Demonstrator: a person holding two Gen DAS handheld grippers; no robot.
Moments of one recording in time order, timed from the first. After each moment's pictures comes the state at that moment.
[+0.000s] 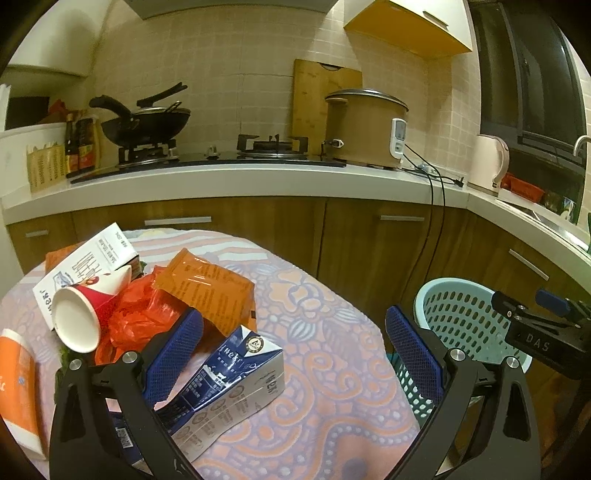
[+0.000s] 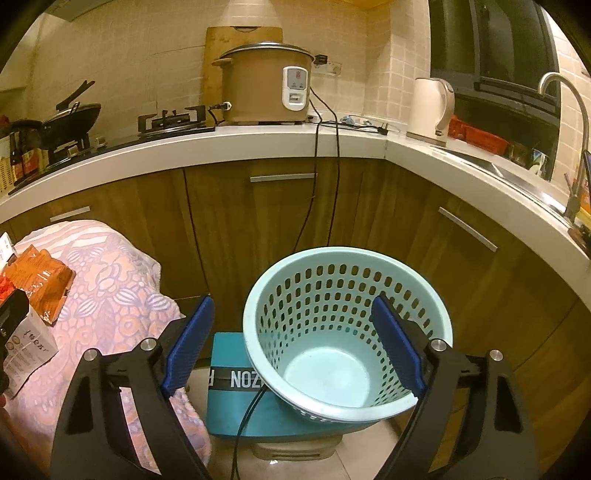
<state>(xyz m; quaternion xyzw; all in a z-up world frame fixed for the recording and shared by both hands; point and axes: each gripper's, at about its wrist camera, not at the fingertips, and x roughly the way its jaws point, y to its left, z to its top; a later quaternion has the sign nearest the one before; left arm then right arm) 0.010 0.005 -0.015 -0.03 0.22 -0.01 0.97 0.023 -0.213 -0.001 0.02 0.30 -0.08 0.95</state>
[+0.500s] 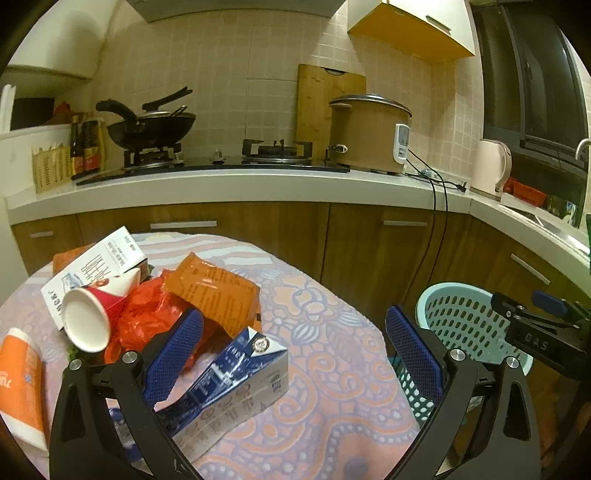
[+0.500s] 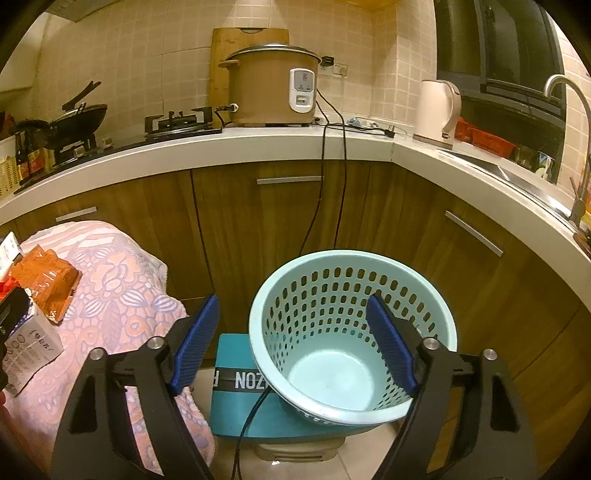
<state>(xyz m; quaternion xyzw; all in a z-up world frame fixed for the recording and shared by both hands) 0.000 0.012 -0.007 -0.04 0.22 0.00 0.98 0.025 -0.213 0.004 0.02 0.30 -0.06 0.95</state>
